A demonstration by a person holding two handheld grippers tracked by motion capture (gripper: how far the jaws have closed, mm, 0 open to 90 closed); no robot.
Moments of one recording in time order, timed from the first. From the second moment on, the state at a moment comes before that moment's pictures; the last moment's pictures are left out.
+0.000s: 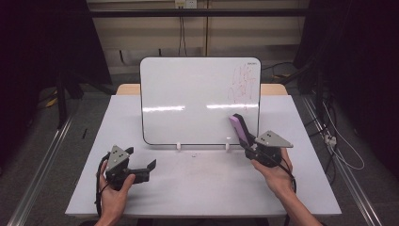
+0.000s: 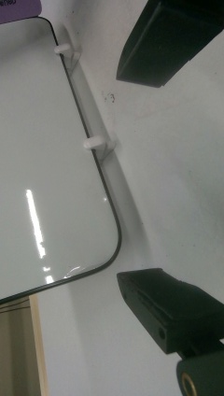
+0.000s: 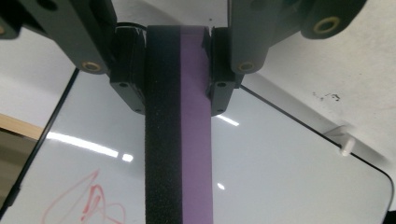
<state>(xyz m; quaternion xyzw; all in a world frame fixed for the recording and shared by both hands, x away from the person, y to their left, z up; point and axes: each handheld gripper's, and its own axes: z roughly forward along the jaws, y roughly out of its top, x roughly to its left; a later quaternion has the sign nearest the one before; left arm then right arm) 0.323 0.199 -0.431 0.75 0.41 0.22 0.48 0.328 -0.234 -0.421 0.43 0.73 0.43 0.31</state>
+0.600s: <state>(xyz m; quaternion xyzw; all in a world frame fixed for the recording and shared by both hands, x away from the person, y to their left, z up) 0.333 0.169 -0.417 0.74 0.39 0.22 0.50 0.323 -0.212 -0.419 0.42 0.72 0.48 0.28</state>
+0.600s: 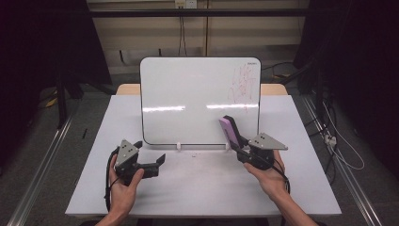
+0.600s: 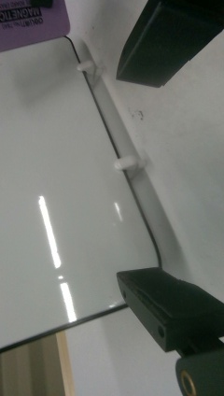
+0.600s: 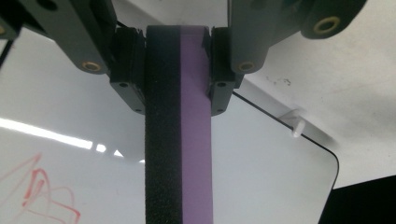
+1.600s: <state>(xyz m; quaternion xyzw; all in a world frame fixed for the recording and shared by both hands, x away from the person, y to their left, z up) 0.368 0.081 -0.390 0.70 0.33 0.15 0.61 0.332 -0.165 -0.422 0.40 0.72 0.52 0.23</state>
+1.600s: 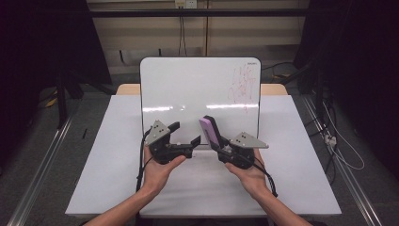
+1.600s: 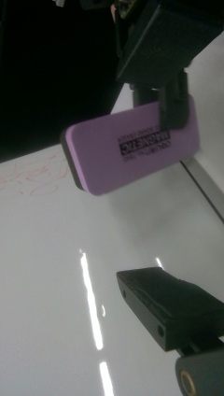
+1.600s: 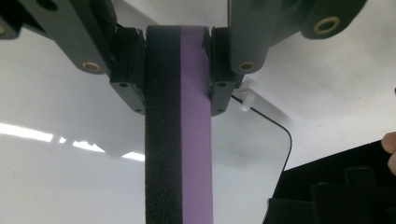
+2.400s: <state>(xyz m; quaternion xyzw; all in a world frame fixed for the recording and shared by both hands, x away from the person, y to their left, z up) 0.372 0.063 -0.407 0.65 0.34 0.13 0.66 0.331 -0.149 -0.431 0.43 0.66 0.59 0.18</state>
